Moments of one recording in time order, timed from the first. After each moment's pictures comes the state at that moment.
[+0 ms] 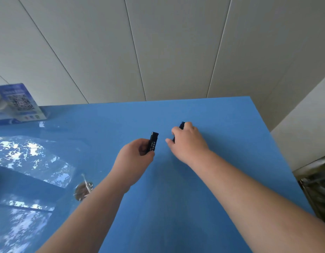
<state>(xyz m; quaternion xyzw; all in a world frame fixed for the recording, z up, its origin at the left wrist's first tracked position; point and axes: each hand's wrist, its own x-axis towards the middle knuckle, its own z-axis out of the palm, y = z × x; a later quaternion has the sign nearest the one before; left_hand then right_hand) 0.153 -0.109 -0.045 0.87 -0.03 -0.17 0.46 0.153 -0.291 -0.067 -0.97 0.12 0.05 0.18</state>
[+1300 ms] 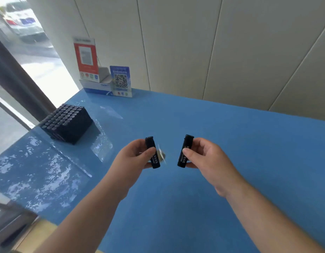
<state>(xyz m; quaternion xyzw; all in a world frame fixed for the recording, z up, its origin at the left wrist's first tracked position) 0.056 0.073 -0.006 0.73 0.08 -0.07 0.68 0.057 -0.141 -0.012 -0.72 0.02 0.08 0.69</state>
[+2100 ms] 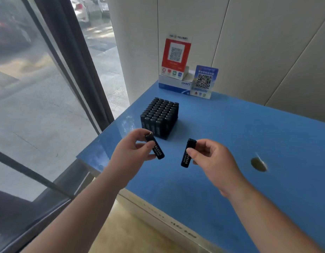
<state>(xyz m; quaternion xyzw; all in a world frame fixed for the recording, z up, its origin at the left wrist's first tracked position) 0.037 0.398 0.004 0.74 0.09 0.05 0.66 0.056 0.169 -0.007 -0.78 -0.04 0.05 0.62</state>
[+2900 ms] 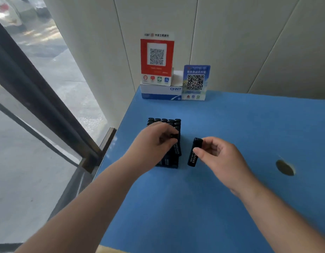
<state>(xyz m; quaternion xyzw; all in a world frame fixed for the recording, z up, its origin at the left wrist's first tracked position) 0.214 0.431 0.008 0.88 -0.21 -0.01 0.42 0.147 0.227 -0.019 -0.78 0.07 -0.02 0.63</state>
